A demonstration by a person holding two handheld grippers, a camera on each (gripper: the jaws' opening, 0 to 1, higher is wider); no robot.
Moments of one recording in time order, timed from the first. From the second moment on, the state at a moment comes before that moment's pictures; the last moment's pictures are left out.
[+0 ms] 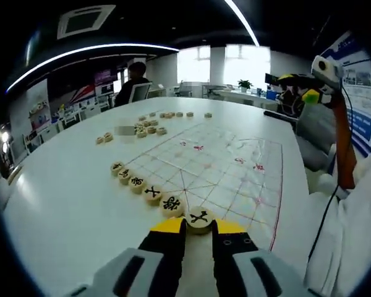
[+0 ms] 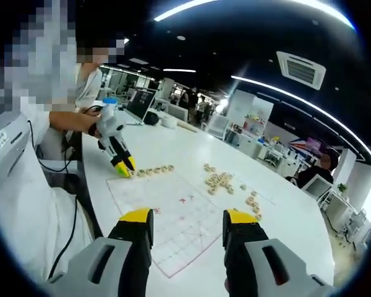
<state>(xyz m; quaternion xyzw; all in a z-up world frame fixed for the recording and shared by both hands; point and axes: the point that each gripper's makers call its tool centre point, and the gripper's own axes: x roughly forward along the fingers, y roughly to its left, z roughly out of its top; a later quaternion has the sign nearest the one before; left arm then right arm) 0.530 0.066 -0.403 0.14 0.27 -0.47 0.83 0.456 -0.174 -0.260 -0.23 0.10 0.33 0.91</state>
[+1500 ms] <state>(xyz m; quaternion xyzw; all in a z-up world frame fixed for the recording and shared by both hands) 0.708 0.037 -0.338 0.09 0.19 -0.38 0.90 0.457 -0.181 -0.256 -0.23 0.10 0.32 0.91</state>
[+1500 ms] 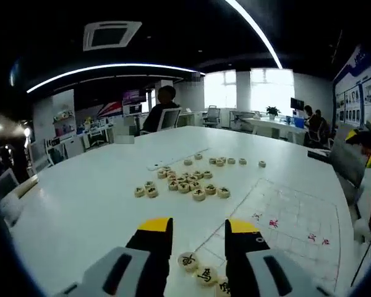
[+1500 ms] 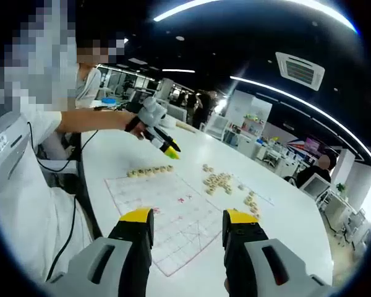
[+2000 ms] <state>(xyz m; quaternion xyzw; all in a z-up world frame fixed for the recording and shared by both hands) 0.826 0.030 -0.383 0.08 0.21 -0.28 0.93 0.460 -0.181 -0.260 -0.23 0.10 0.32 0.91</state>
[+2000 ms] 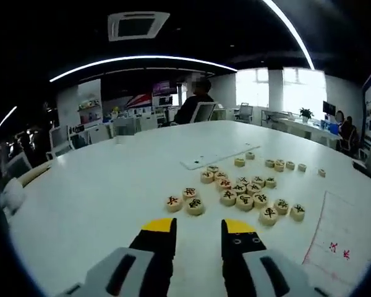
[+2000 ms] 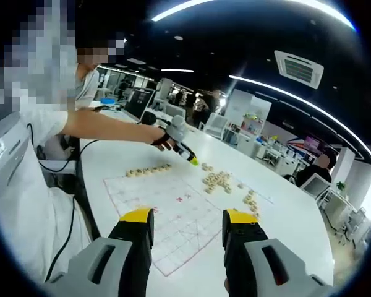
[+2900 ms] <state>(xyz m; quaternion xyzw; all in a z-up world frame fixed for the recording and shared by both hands) 0.841 0.019 -0.400 0.05 0.23 -0.25 0.94 0.463 -0.186 -0.263 -0.23 0.11 0.32 0.91</state>
